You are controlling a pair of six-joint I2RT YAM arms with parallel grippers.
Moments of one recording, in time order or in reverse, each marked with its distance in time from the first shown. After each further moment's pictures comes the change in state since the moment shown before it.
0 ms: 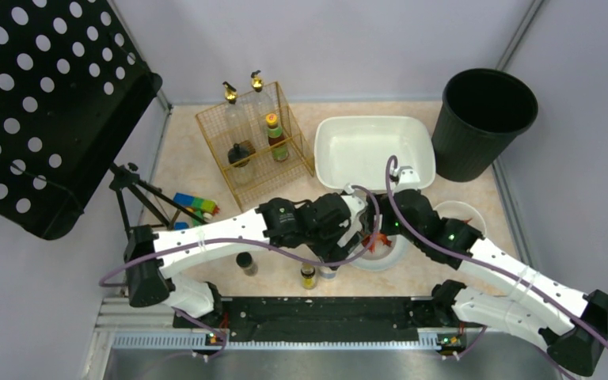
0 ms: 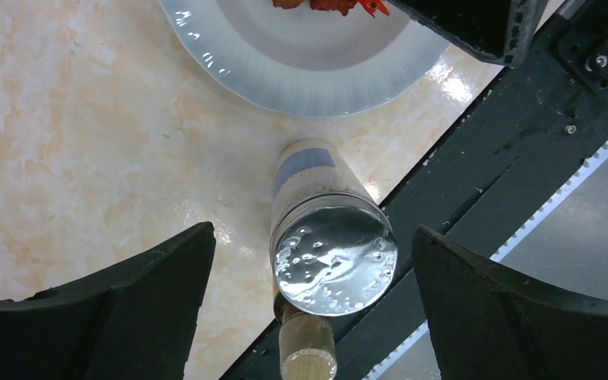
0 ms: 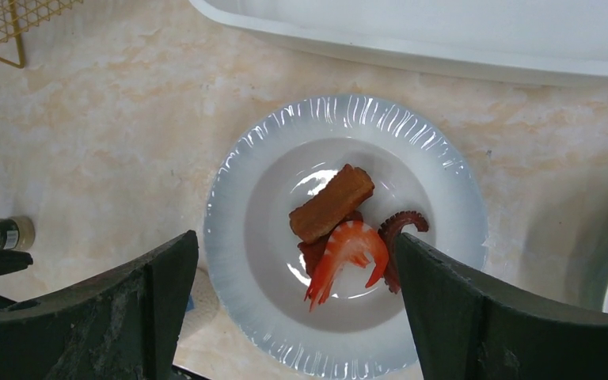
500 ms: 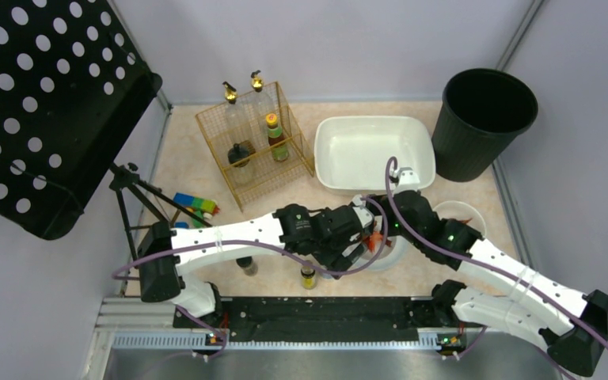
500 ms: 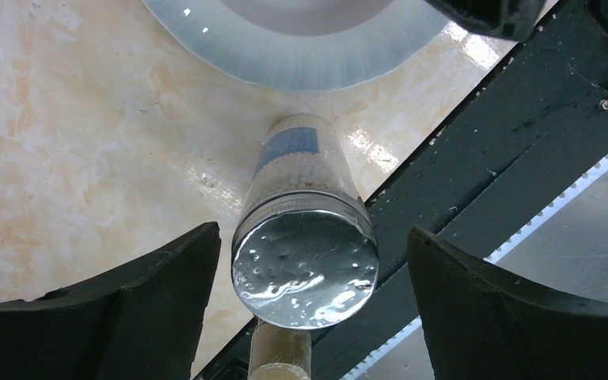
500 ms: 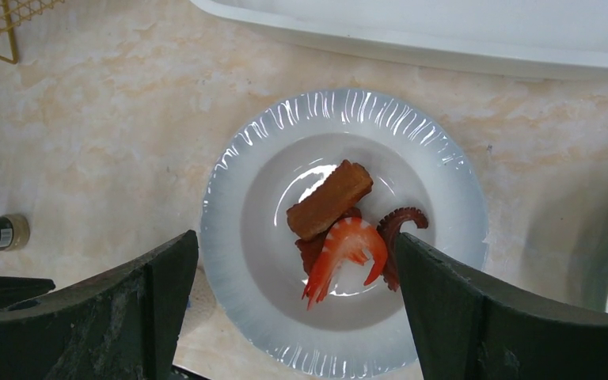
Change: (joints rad) left arm -0.067 0.093 0.038 -0.076 -0.042 -0.040; right arm 0.000 -0.004 -0.014 0.004 0.000 0.006
